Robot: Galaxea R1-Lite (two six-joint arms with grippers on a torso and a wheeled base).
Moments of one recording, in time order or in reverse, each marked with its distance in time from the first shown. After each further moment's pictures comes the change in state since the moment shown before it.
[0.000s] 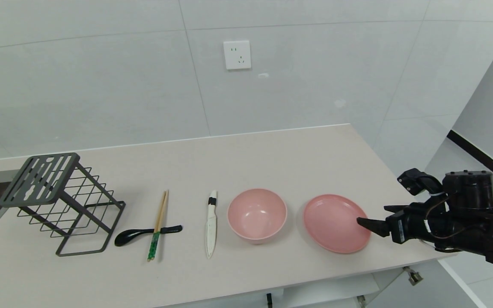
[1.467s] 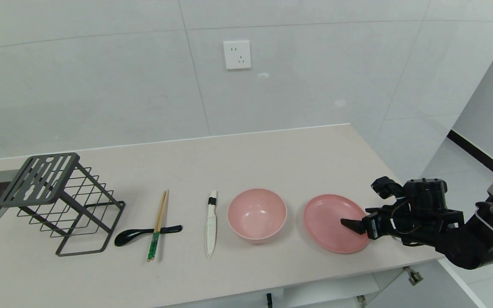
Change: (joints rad) left arm 0.000 0.000 0.000 0.000 0.002 0.000; right arm -0.005 0.297 -0.142 -0.123 0.004 -0.013
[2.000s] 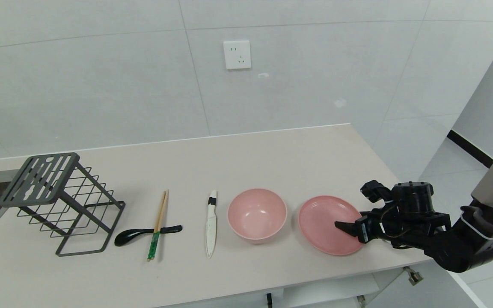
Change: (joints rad) left arm 0.000 0.000 0.000 0.000 0.000 0.000; right arm 0.052 0.039 -0.011 -0.020 -0.017 0.009
